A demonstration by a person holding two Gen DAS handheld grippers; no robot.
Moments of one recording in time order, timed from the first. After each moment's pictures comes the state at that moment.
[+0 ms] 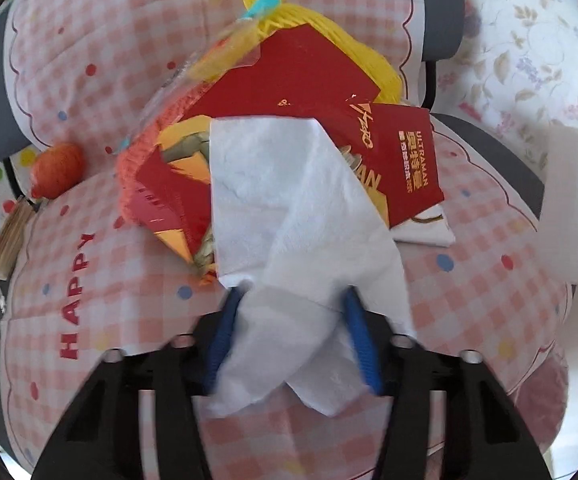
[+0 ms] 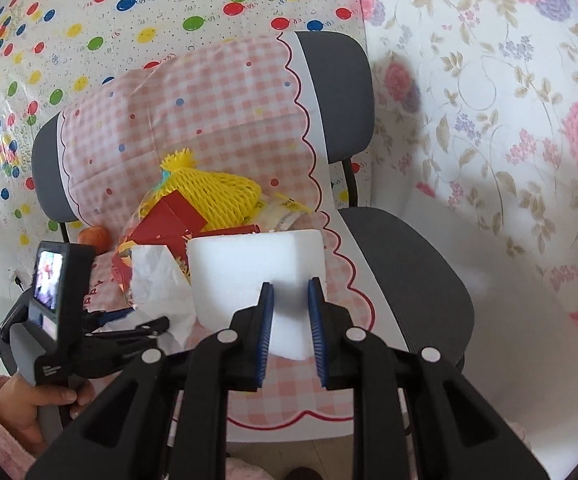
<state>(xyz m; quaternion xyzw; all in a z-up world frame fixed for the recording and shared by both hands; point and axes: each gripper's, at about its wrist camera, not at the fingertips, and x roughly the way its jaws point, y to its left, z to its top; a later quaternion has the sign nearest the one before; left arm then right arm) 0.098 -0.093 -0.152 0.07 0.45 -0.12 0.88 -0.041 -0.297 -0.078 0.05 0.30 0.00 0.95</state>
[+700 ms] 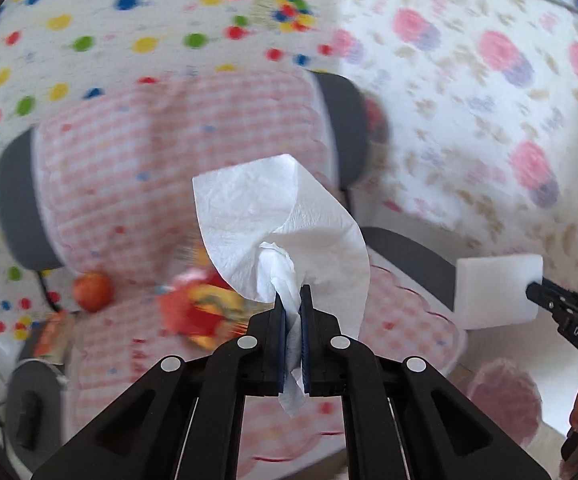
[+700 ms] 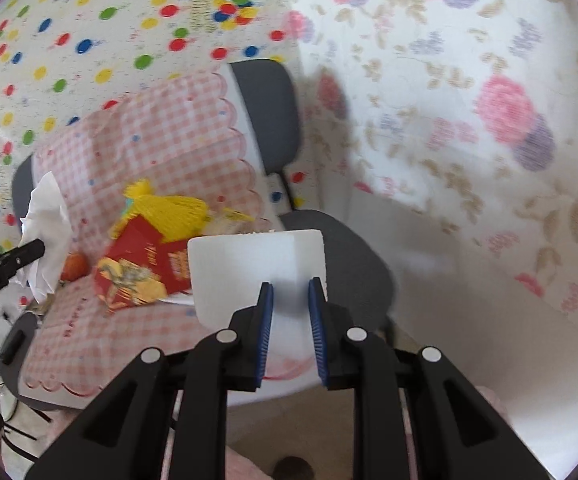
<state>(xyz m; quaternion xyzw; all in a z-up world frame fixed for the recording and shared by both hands) -0.003 -0.094 -0.017 0.07 0.28 -0.22 0.93 -0.125 -0.348 -0.061 0.08 0.27 -0.11 0.95</state>
